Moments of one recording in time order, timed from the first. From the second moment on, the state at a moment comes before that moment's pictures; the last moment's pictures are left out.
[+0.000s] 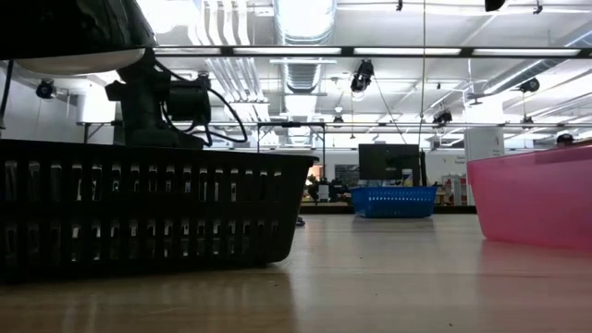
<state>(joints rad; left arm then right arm) 0.46 1.46 0.68 -0.56 0.24 -0.12 0.19 0.60 0.76 -0.14 0.66 -0.03</state>
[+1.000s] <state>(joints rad) 0.46 1.55 0.70 -0.56 0.26 -0.15 0.19 0.60 0.76 -0.14 0.66 -0.03</state>
